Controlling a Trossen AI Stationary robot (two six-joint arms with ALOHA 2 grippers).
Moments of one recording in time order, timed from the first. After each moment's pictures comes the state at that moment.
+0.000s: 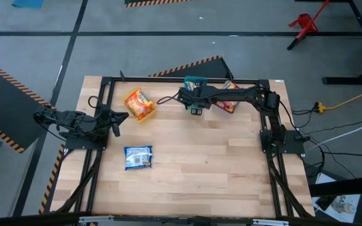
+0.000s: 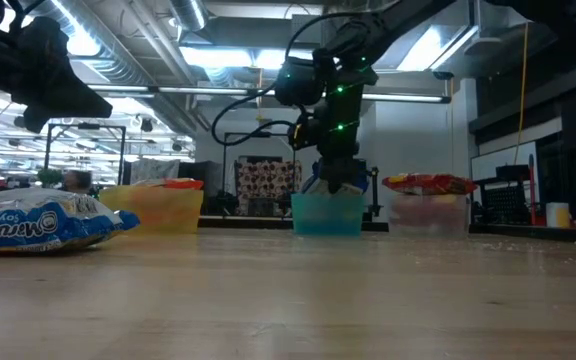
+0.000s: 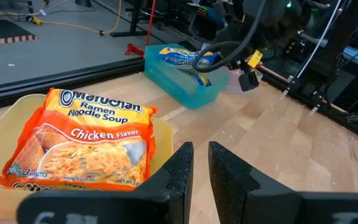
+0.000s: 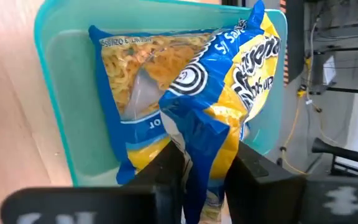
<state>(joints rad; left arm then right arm) -0.31 0.01 0.26 -0.61 -0.82 -0.63 -0.30 2.06 1.57 -0.79 0.61 -0.27</state>
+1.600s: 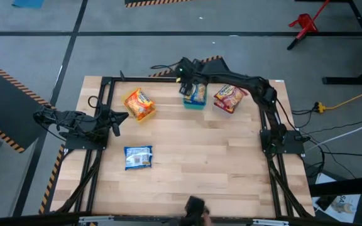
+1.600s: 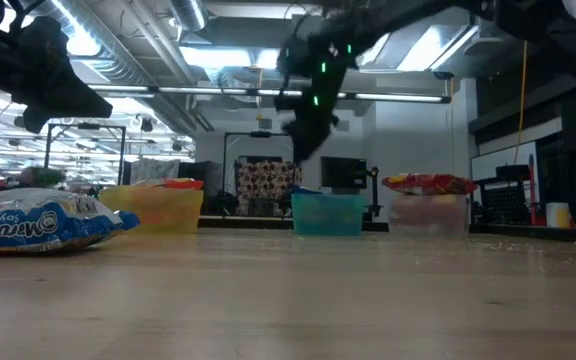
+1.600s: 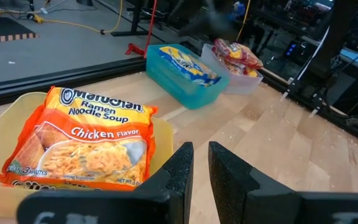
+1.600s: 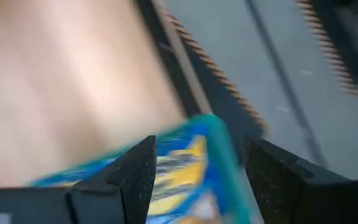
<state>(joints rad) -0.31 0.01 0.26 -0.61 -0.82 -0.64 -0.46 2.14 1.91 -0.77 0.35 -0.21</state>
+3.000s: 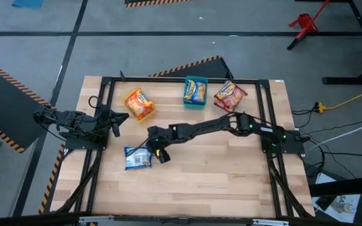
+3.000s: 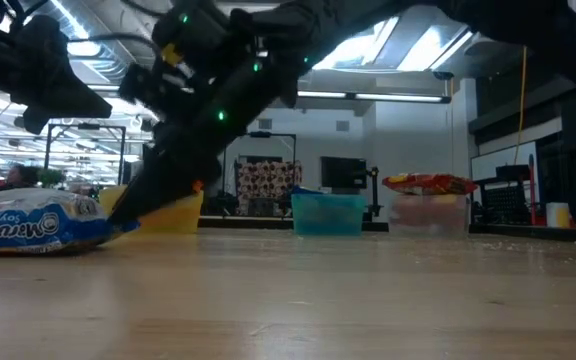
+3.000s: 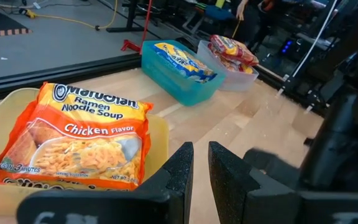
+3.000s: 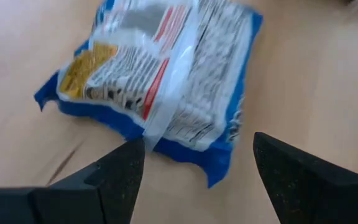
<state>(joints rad) -0.31 0.01 0.26 -0.62 -0.80 -0.65 0.06 2.45 1.96 -0.29 -0.13 -0.40</state>
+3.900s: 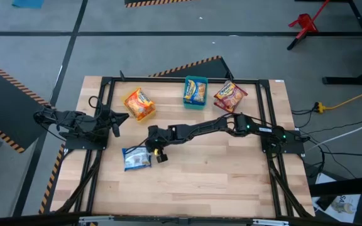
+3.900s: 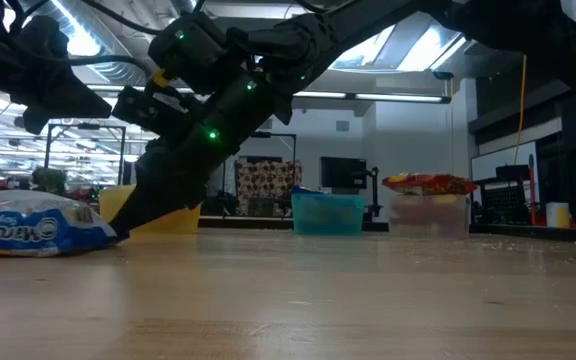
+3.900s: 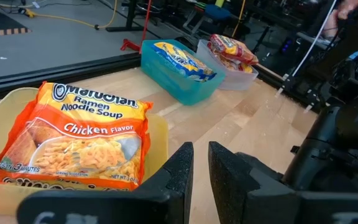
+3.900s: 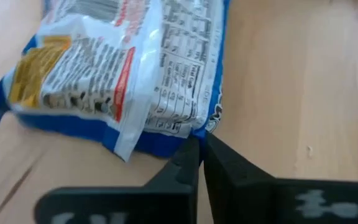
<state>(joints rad) -0.31 0.01 0.26 -0.62 -0.80 -0.65 0.05 2.50 1.96 -0.23 -0.09 -0.34</state>
